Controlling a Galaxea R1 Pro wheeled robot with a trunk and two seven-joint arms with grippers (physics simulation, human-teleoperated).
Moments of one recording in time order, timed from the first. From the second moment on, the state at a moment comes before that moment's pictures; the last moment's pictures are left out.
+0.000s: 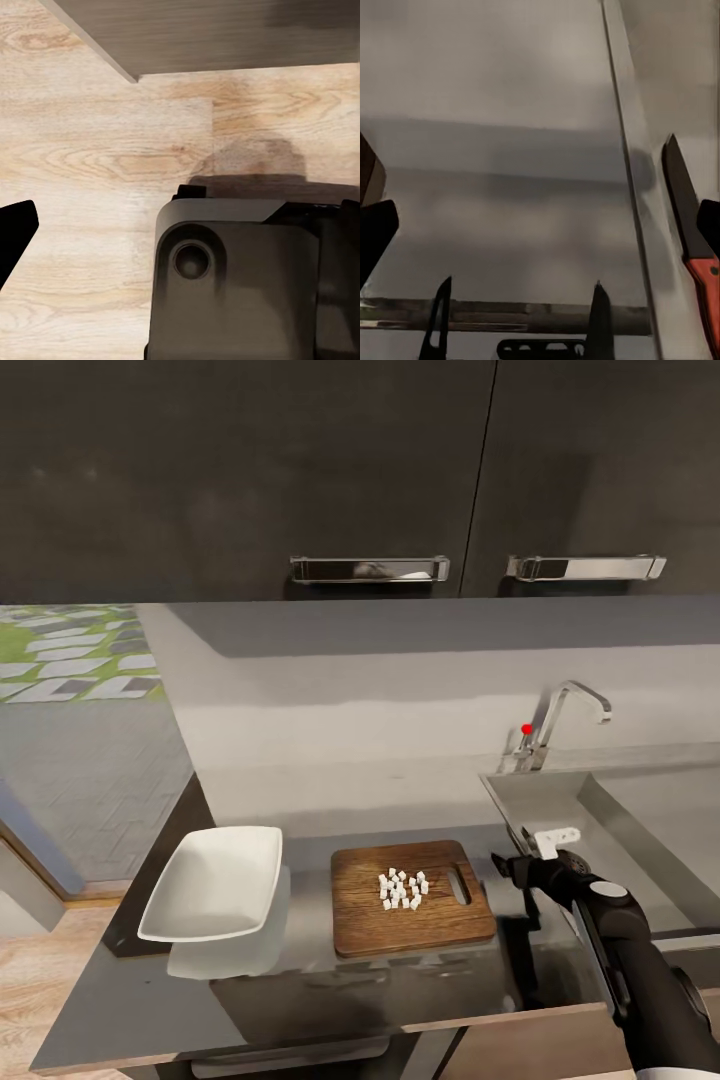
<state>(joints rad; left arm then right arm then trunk) -0.21 -0.06 -0.12 0.04 0.13 -0.39 0.18 -0.41 -0.13 -0.15 -1.38 0.18 0.59 0.34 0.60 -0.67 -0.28</state>
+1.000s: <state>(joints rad) -0.21 -0.06 -0.12 0.04 0.13 -0.39 0.18 -0.41 -0.12 -0.15 -1.39 0.19 0.59 0.36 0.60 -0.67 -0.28</state>
